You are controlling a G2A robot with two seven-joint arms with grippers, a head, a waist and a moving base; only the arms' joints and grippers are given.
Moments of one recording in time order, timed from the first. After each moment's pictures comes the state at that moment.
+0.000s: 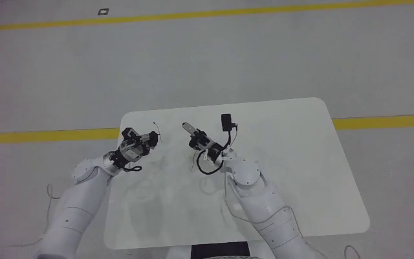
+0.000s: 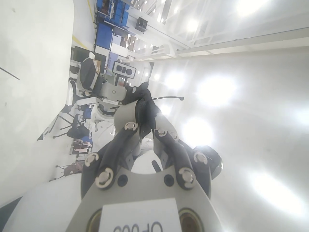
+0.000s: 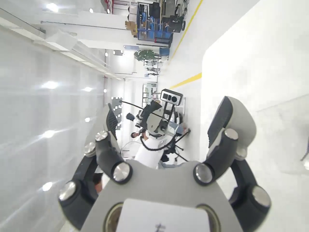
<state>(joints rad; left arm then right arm) 1.22 -1.00 -1.25 -1.04 -1.05 -0.11 -1.29 -1.37 -1.66 1.14 -1.43 -0.18 -0.04 0.41</state>
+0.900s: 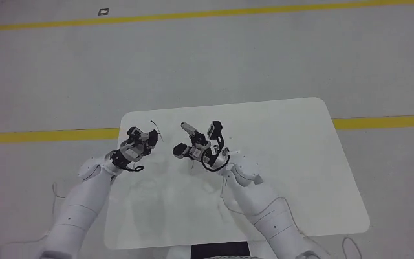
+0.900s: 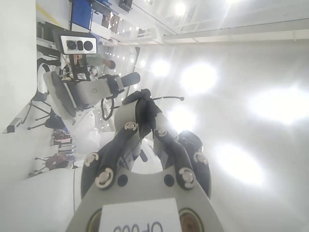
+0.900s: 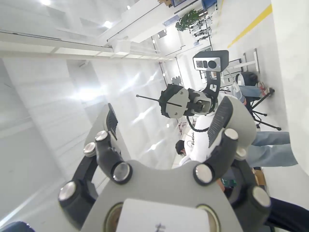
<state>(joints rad) 1.20 -1.03 -1.22 -1.02 -1.17 -0.05 -1.39 -1.29 -1.67 1.14 -1.21 0.41 -0.06 0.69</state>
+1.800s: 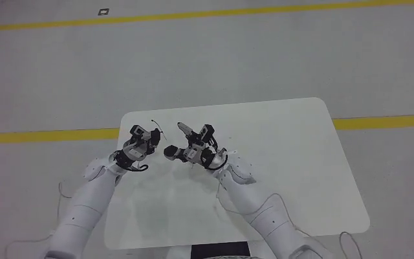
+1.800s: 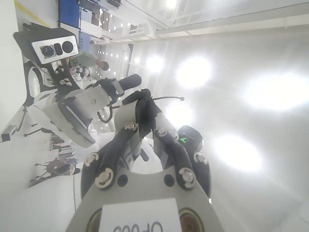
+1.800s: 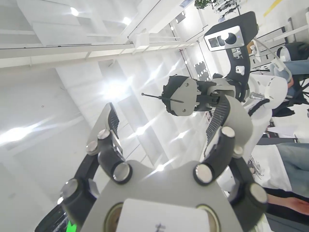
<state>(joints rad) 1.21 -1.05 -1.20 -1.05 -1.22 -0.12 -1.39 -1.24 -1.68 1.05 -1.11 0.67 -0.08 0.76</state>
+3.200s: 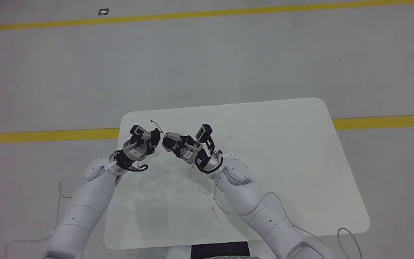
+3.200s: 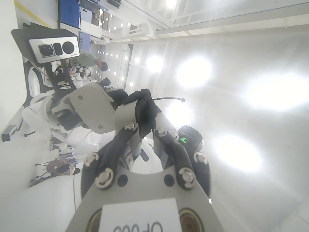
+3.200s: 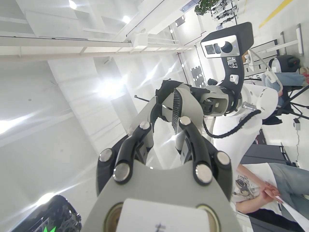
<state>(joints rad) 1.21 -1.05 -1.20 -1.05 -1.22 -0.12 -1.39 -1.21 -1.67 0.99 -1.07 0.69 -0.19 0.71</state>
